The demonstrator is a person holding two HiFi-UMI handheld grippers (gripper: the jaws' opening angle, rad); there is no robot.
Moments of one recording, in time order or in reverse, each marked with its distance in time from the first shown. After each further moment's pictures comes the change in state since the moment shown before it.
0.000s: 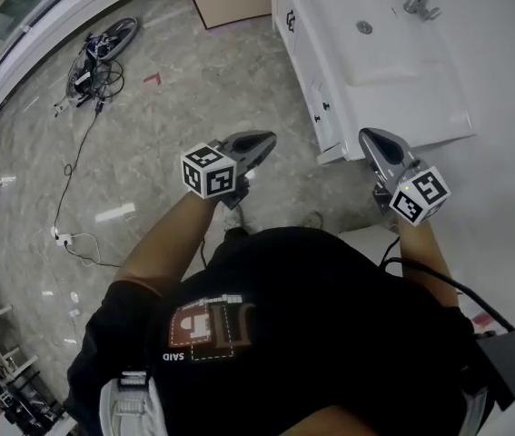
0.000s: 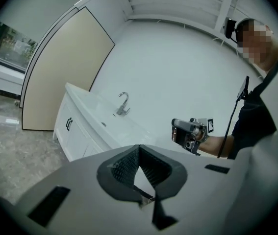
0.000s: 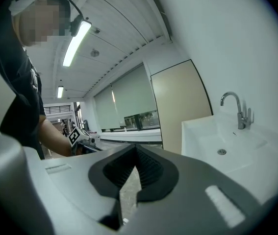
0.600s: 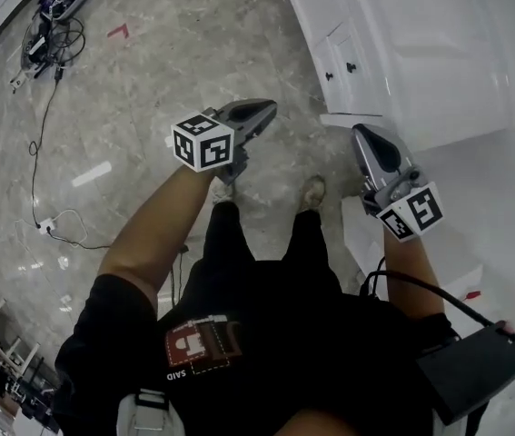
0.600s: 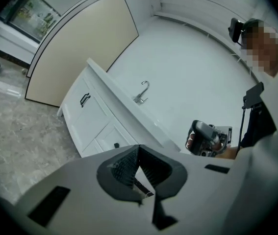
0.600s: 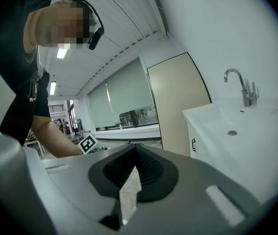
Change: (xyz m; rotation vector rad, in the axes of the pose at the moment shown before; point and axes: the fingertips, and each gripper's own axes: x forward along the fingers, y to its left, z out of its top) left arm 0.016 0.183 -0.093 -0.194 0.056 -0.045; right arm 0.140 0.020 -0.114 0.022 0.004 -0.066
